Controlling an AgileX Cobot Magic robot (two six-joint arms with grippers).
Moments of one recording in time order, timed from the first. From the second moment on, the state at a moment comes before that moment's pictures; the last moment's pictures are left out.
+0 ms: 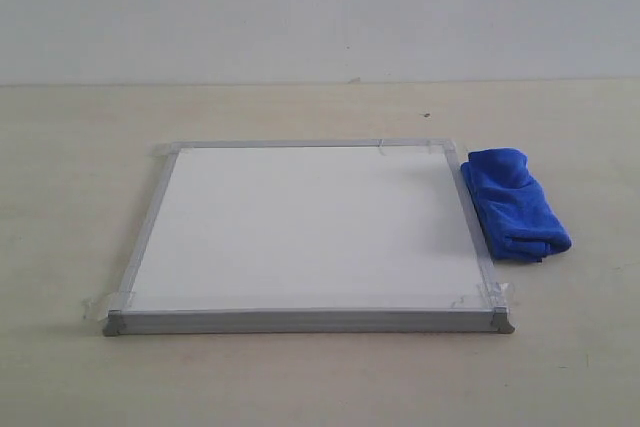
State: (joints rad) left arm 0.07 0.00 0.00 -0.04 0.31 0.01; right arm -0.02 0.08 -0.01 -0.17 0.07 0.12
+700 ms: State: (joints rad) left arm 0.07 0.00 0.00 -0.04 0.31 0.01; right arm -0.02 0.00 0.00 -0.12 0.34 0.11
